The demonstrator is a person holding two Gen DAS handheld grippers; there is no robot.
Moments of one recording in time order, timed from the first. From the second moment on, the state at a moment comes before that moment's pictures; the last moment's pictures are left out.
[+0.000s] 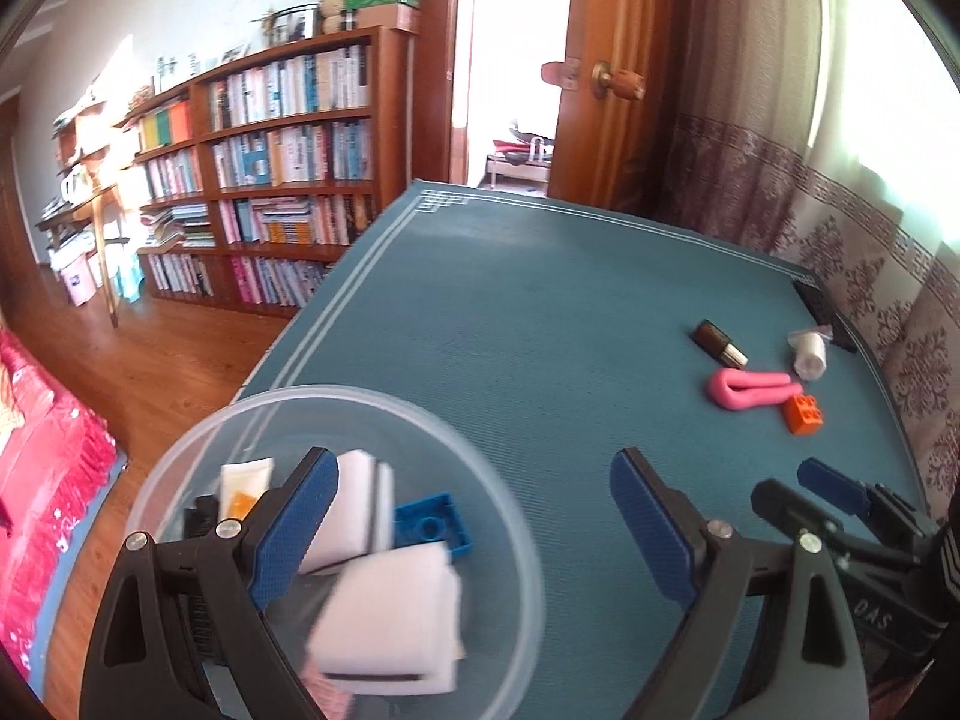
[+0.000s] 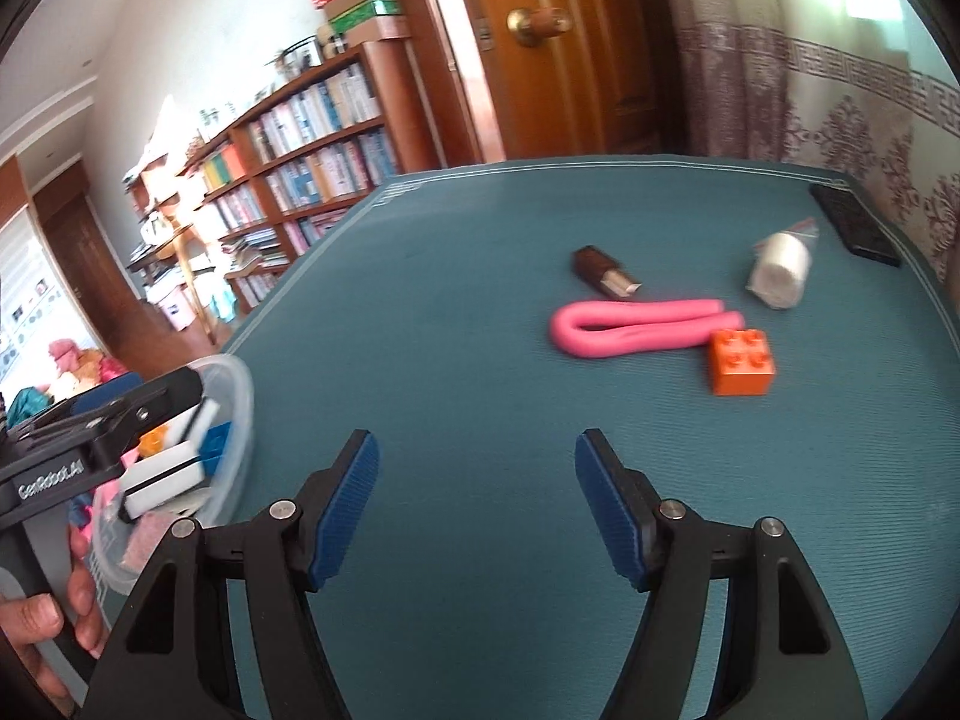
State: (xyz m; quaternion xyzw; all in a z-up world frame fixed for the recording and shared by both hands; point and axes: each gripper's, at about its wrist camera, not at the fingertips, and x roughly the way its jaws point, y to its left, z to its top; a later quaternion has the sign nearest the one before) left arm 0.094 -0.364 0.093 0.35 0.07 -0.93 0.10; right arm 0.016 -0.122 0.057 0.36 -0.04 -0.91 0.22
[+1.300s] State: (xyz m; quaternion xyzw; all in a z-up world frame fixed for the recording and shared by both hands) left arm -0.011 -0.252 0.065 0.40 0.02 -0.91 0.01; right arm -0.084 -0.031 0.022 0.40 -0.03 -0.91 0.08
